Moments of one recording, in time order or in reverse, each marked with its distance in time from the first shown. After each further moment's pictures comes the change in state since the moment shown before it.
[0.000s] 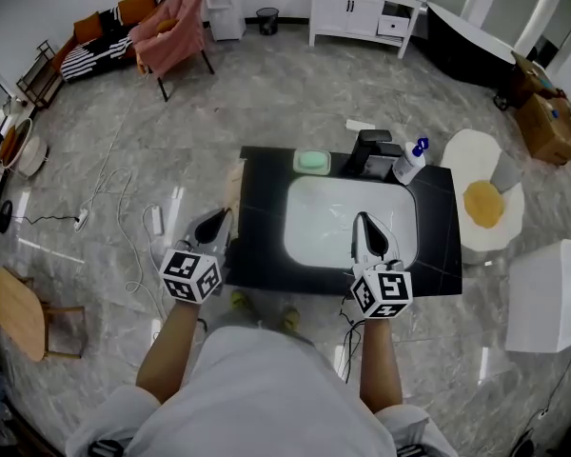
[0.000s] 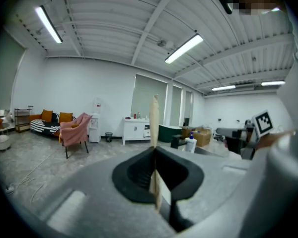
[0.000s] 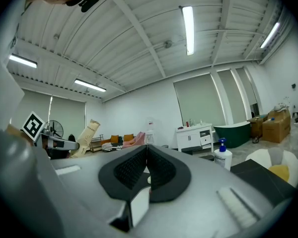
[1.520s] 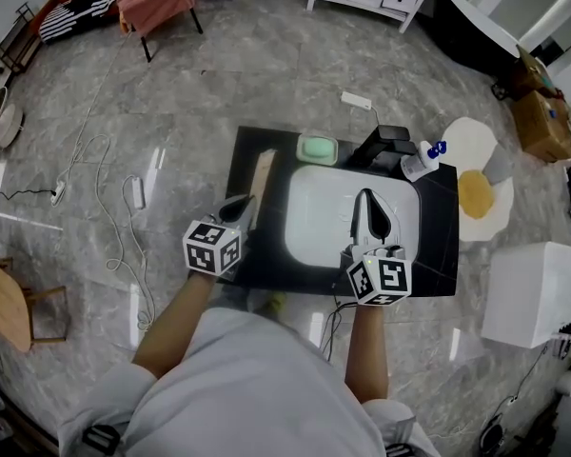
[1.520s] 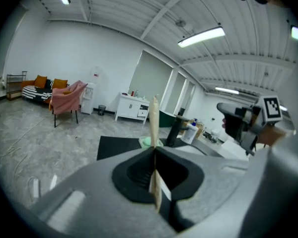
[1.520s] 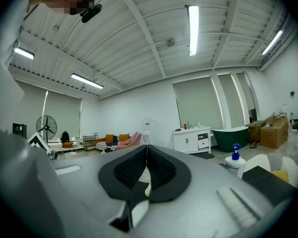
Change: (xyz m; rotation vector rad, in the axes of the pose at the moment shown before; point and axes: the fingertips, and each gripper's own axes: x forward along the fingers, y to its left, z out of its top) left arm 0.101 0.052 -0.083 -0.206 0.212 -0.112; right arm 0.106 0.016 0.003 -0.040 -0.002 -0.047
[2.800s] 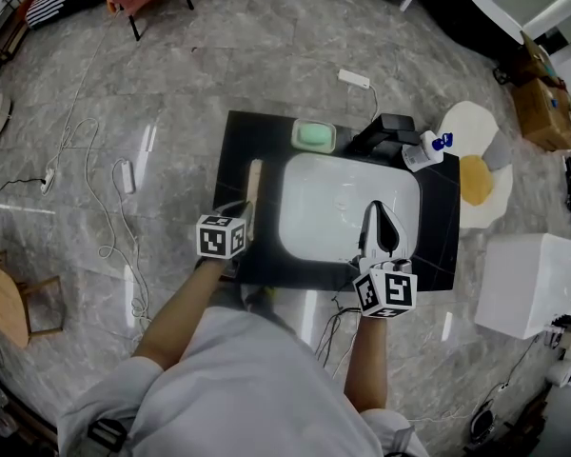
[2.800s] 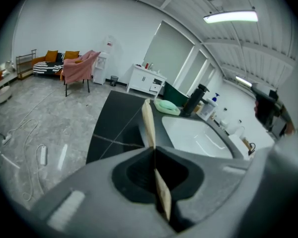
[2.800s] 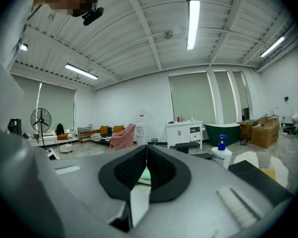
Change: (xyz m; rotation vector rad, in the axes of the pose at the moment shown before) left arm 0.065 0.046 -0.118 -0.172 0.294 0.103; right arm -0.009 -0.037 -0.040 -0.011 0.099 -0.075
